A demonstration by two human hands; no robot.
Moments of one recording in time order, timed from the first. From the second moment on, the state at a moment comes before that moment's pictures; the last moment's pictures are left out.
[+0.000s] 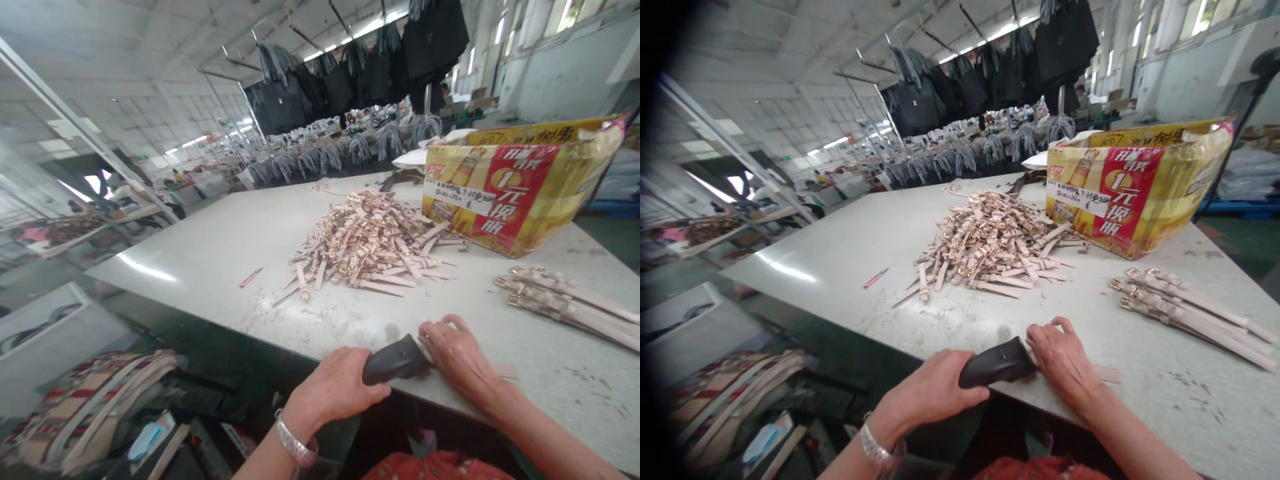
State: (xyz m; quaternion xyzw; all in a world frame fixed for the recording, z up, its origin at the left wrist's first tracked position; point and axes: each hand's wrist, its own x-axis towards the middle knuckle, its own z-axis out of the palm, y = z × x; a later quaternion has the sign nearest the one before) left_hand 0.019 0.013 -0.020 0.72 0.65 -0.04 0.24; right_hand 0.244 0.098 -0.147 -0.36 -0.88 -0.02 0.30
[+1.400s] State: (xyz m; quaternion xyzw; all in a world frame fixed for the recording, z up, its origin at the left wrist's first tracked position) left_hand 0.026 0.034 -0.036 0.71 0.66 0.00 0.24; right_hand 0.277 0.072 -0.129 -0.42 -0.83 0.25 0.27
